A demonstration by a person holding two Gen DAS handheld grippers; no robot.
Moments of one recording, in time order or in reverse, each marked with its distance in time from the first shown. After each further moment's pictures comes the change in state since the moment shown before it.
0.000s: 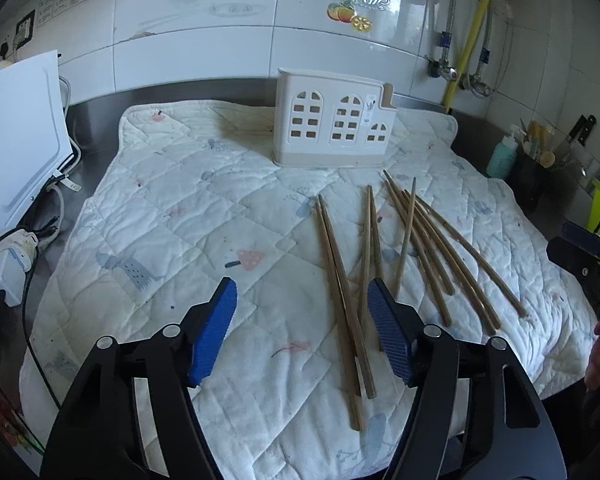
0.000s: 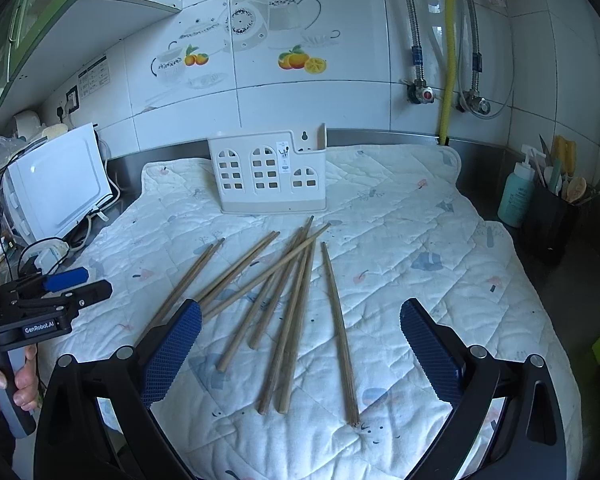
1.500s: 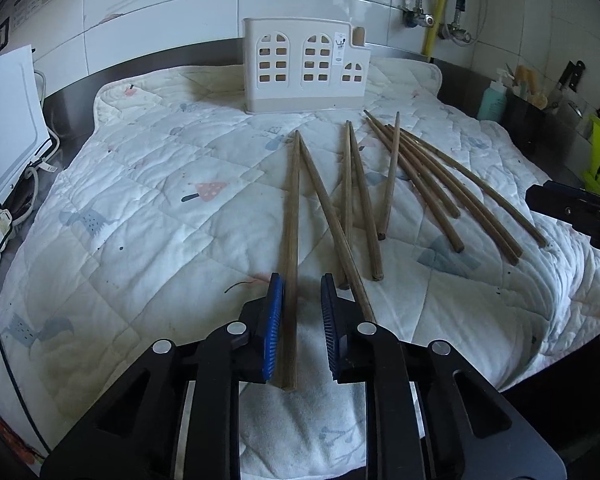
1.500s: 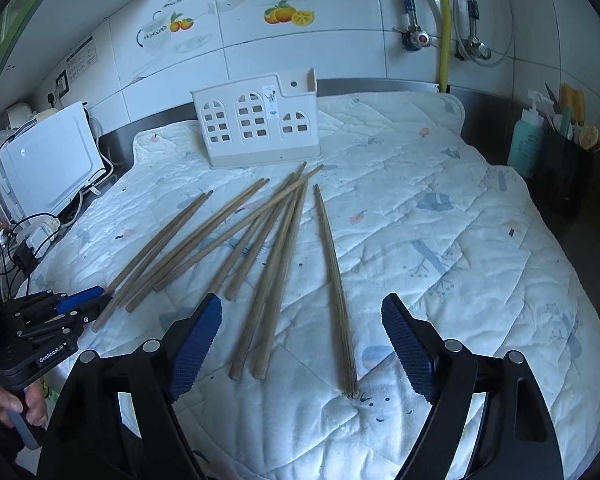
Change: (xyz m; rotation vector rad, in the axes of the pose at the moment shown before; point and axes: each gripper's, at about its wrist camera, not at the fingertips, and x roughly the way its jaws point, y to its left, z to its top) left arm 0.033 -0.017 -0.049 0.090 0.064 0.002; right arm 0.035 -0.019 -0.040 0.052 0.106 0.031
